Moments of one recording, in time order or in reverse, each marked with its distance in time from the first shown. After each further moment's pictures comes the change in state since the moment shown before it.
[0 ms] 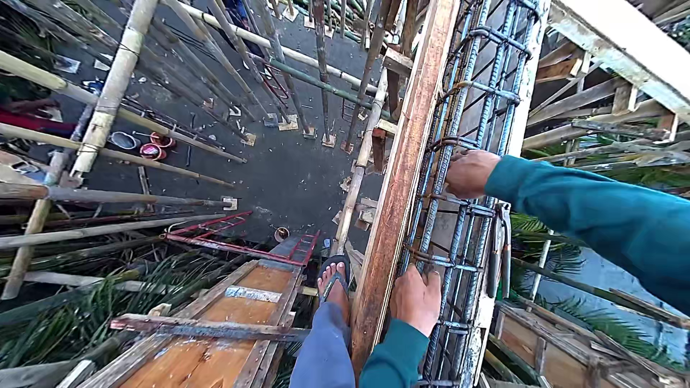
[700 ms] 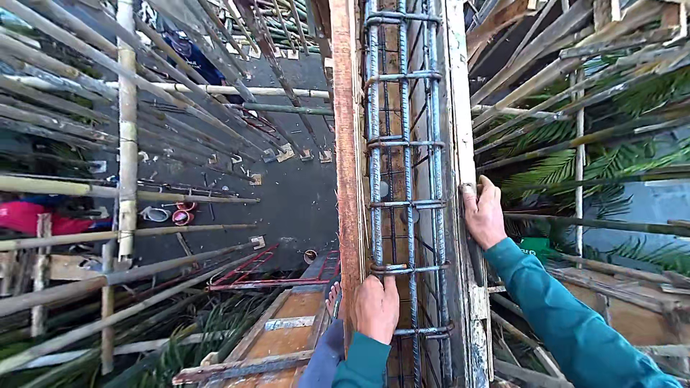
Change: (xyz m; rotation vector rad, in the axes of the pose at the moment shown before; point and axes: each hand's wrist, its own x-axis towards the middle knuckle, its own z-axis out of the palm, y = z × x) left_hand 0.006 0.014 -0.002 0.385 0.232 -0.004; right_hand -0.019 -0.034 0.232 1.434 0.914 0.829
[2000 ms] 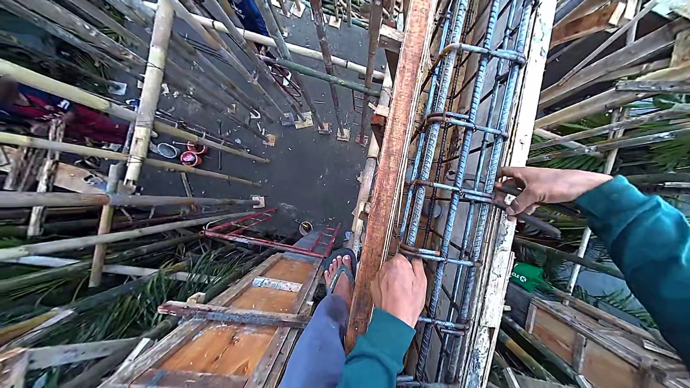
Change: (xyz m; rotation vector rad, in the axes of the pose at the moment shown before) left_hand -0.006 0.005 -0.003 -0.007 -0.090 -0.042; right_hand 0.089 -0.083 -0.065 -0.049 -1.179 0.087
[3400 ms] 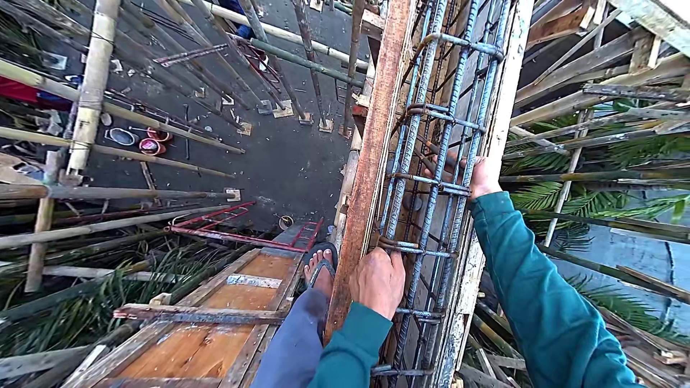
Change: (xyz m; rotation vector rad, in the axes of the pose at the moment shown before) left_hand -0.001 0.000 0.000 -0.009 -0.009 0.011; right_hand 0.069 -0.011 0.065 1.301 0.546 -0.232
